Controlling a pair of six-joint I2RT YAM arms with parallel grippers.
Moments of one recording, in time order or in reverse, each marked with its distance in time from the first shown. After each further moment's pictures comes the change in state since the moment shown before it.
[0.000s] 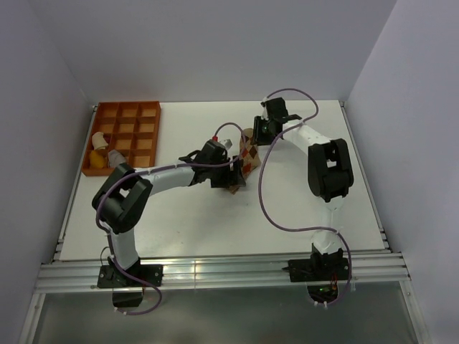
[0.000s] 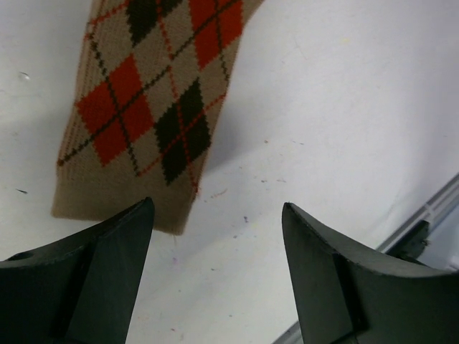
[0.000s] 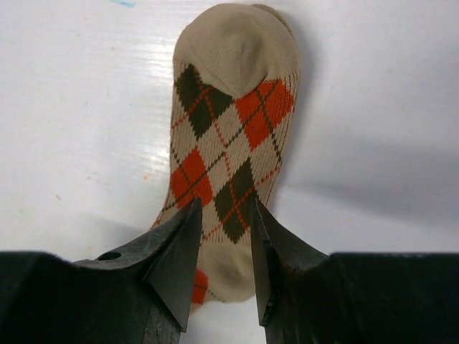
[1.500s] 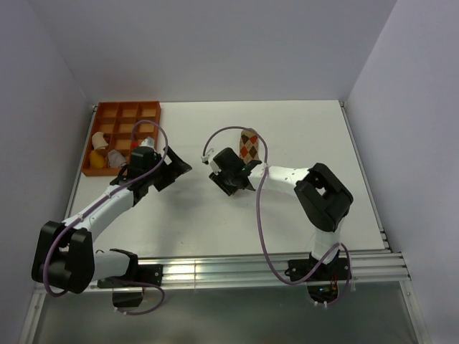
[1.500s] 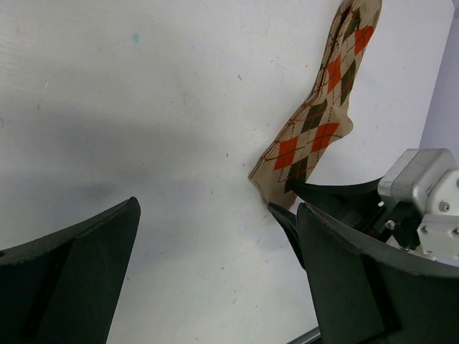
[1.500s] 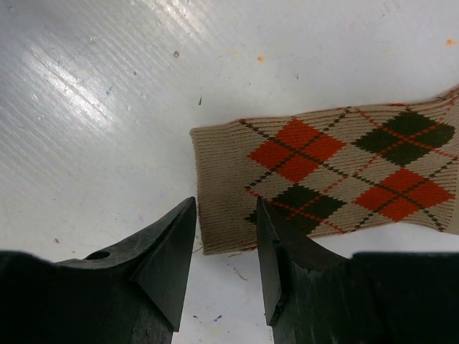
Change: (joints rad) left arm 0.423 -0.616 -0.472 0.032 -0.066 -0.172; right arm 0.542 -0.280 -0.457 0.151 0.297 -0.426
